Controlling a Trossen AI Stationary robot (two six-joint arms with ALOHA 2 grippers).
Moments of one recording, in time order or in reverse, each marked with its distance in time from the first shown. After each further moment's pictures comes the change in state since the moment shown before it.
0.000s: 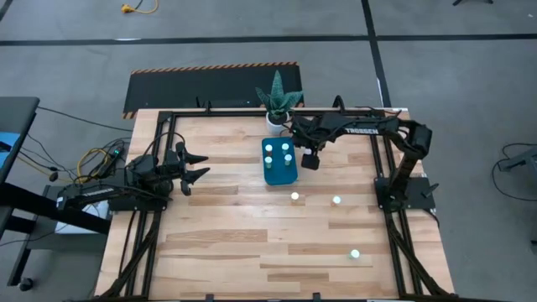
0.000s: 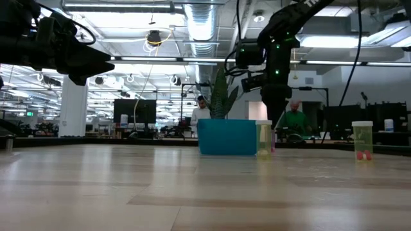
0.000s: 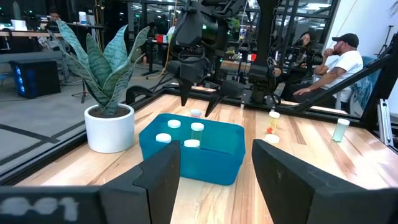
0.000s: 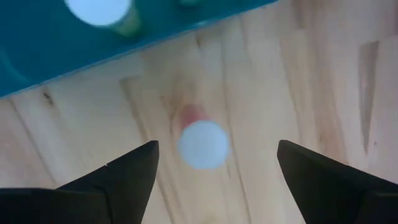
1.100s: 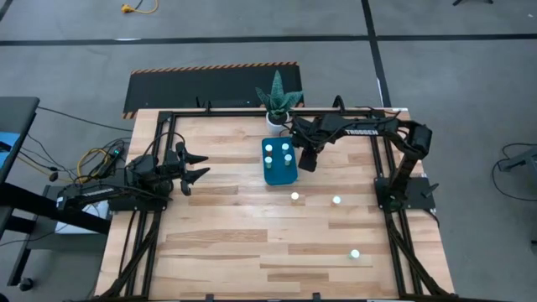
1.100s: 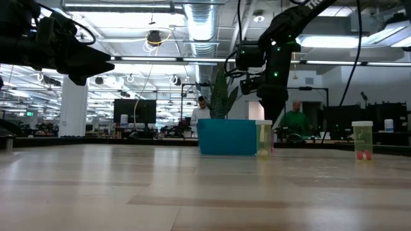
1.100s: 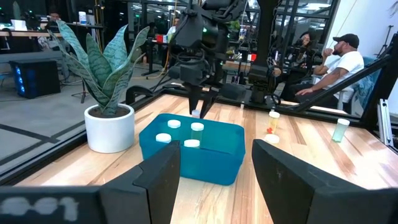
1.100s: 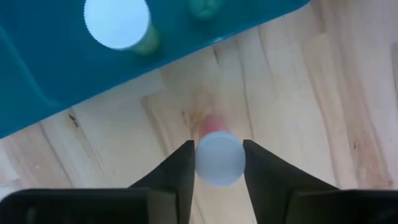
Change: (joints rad) left arm 0.000 0.000 0.000 0.000 0.000 0.000; right arm 0.003 0.000 -0.036 0.070 -0.062 0.079
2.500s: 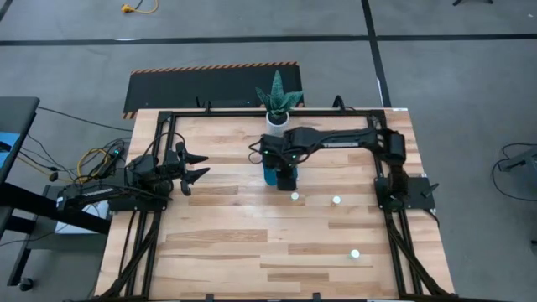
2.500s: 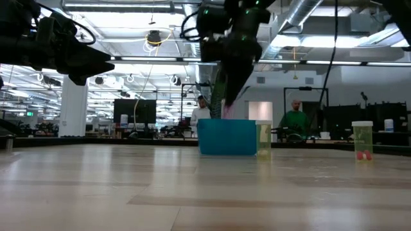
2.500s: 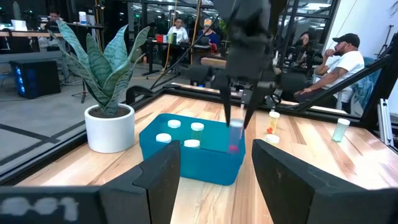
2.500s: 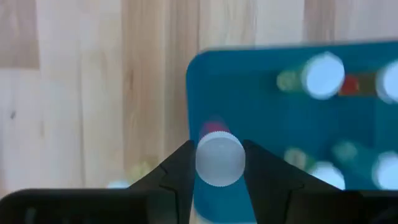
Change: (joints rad) left arm 0.000 0.000 0.000 0.000 0.000 0.000; right arm 0.256 0.219 0.457 -0.190 -0.137 -0.073
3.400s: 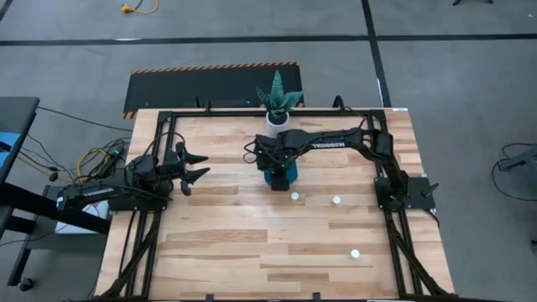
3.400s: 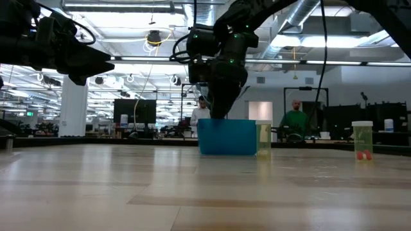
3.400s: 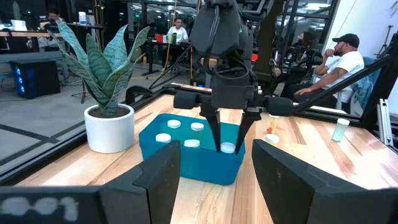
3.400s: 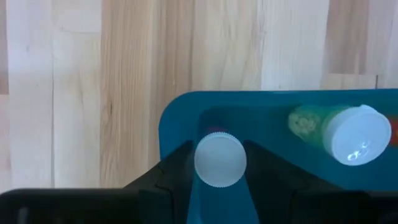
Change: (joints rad) left arm 0.000 0.000 0.000 0.001 0.001 0.000; right arm -0.031 0.113 0.001 0.125 -0.075 -0.043
